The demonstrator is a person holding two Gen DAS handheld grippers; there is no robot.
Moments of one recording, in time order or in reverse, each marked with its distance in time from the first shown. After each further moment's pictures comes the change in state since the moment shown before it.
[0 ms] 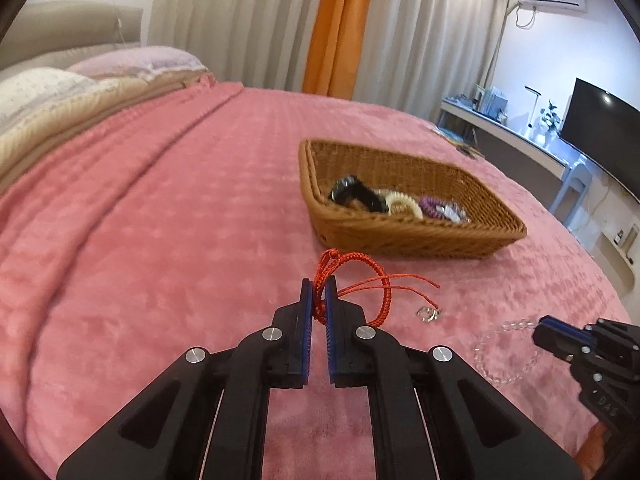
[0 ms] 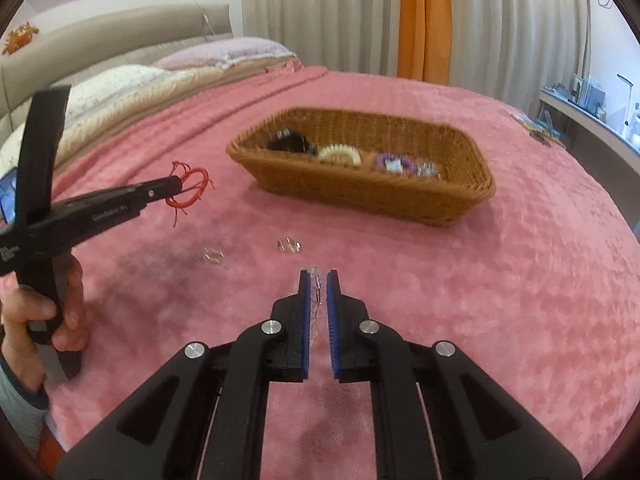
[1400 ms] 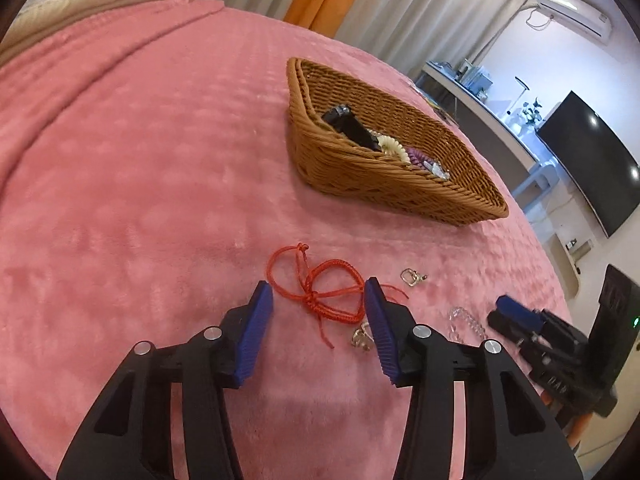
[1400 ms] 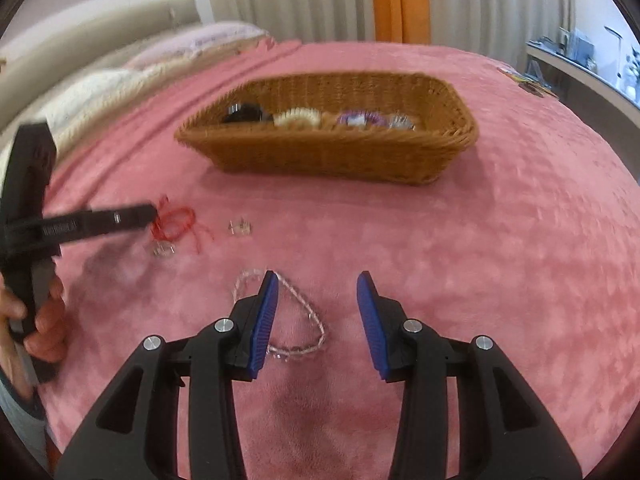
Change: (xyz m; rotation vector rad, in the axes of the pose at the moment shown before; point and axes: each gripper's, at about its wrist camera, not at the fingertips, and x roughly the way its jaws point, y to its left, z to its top) left arm 0.053 0.034 -0.009 -0.158 0.282 -0.228; right arm 0.044 -0.036 -0.010 0.106 0.138 -0.004
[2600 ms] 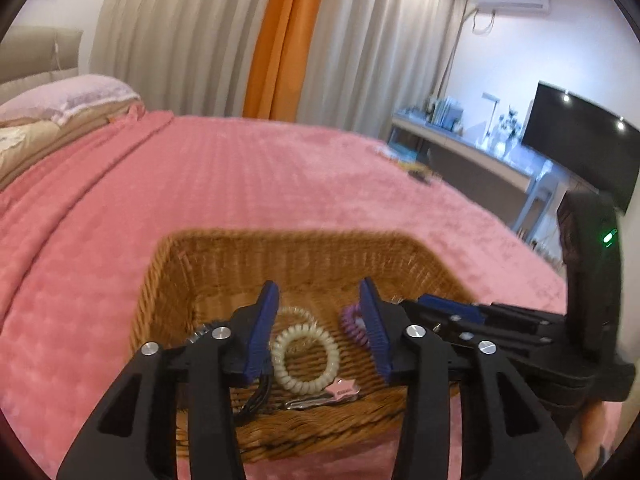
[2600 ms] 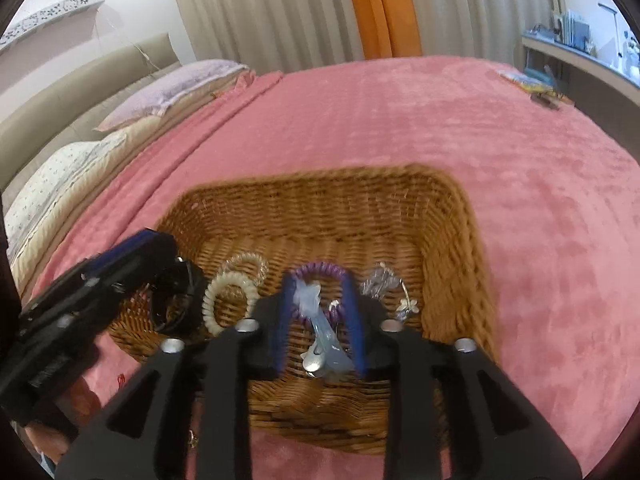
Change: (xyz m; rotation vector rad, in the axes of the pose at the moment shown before) left arm 0.036 -0.114 0.098 0.248 -0.326 0.046; right arm 0.067 -0.068 0.149 0.124 -0.096 0.072
